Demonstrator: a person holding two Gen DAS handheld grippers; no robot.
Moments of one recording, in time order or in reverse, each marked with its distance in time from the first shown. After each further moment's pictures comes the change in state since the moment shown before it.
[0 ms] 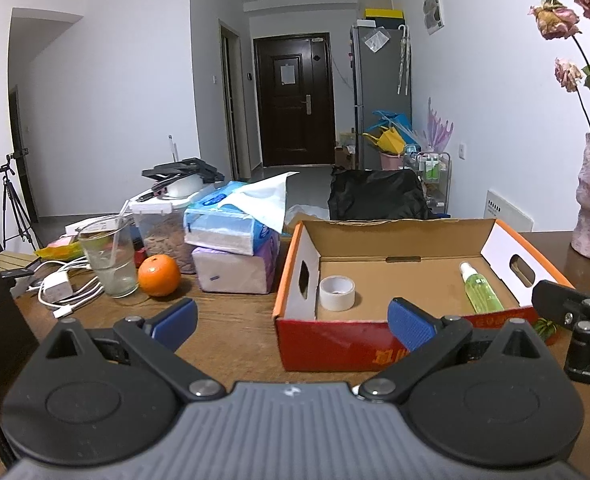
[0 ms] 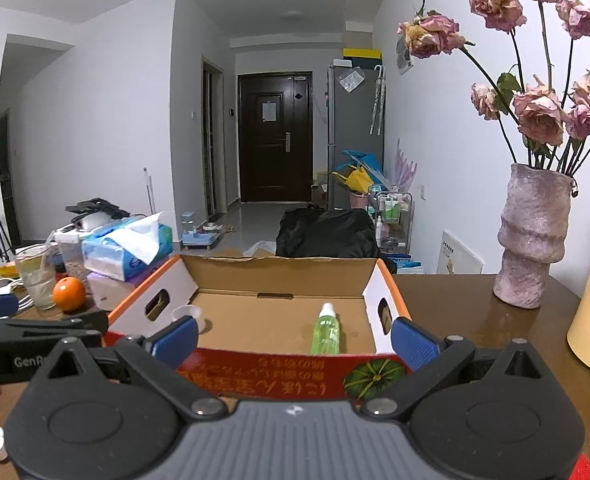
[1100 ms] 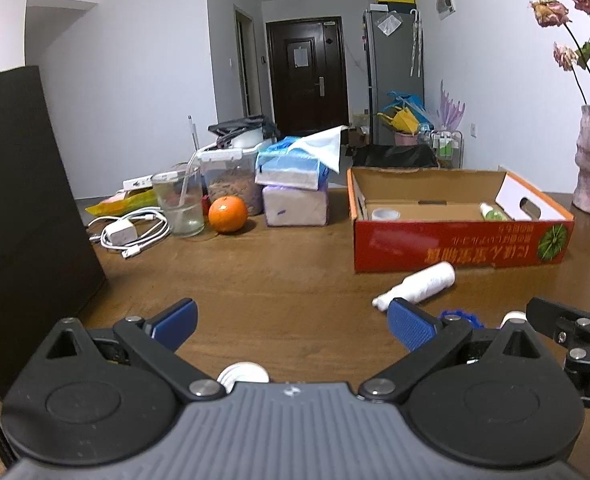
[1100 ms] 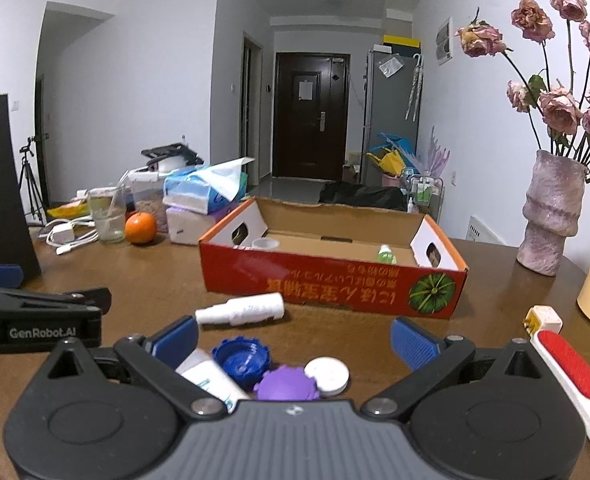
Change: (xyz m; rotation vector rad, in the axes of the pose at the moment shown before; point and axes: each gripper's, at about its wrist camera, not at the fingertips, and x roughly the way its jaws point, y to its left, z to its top) left arm -0.080 0.072 -0.067 0.008 0.061 0.034; right arm -0.079 0.070 -0.060 -0.084 0.075 0.073
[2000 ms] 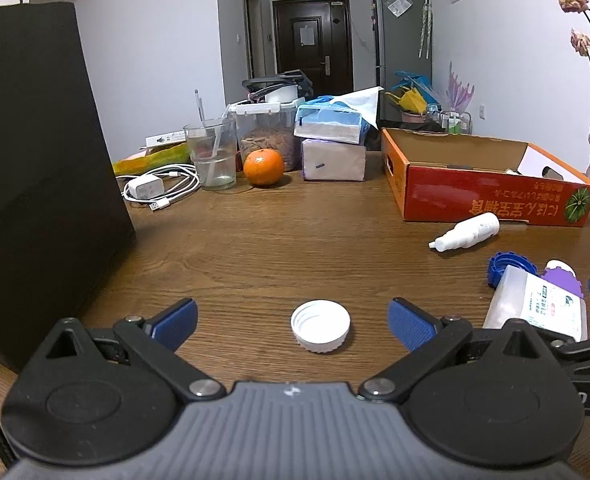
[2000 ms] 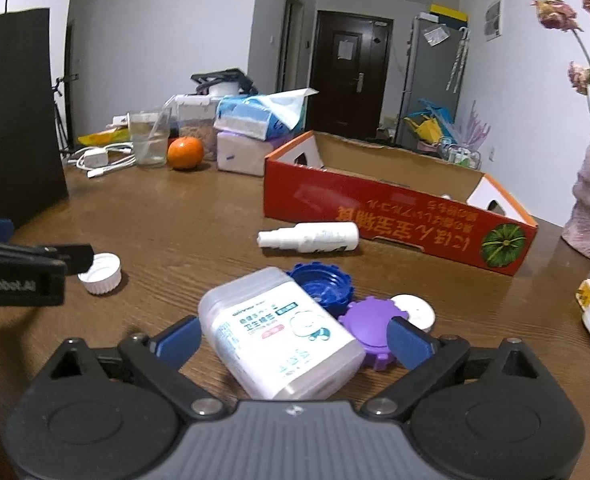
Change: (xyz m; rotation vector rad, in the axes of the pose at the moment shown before) left arm 0.009 0.062 -0.038 -0.028 0.062 -0.008; right arm 0.033 0.057 -0.039 -0.104 0.143 0.070
